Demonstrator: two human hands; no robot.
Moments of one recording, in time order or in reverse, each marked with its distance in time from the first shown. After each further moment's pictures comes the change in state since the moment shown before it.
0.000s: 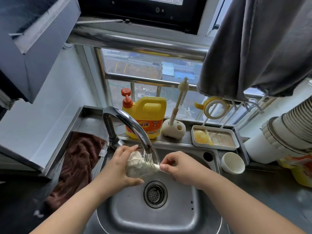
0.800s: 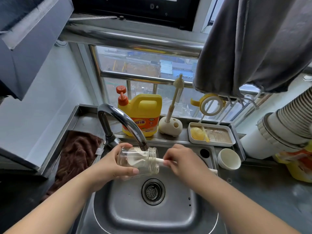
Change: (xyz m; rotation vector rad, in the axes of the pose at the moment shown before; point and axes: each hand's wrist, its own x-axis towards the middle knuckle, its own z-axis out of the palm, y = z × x) left_hand 0.002 0.004 -0.013 -0.851 -0.216 -0.305; right_hand -0.011 0.015 0.001 -0.274 0.258 -0.134
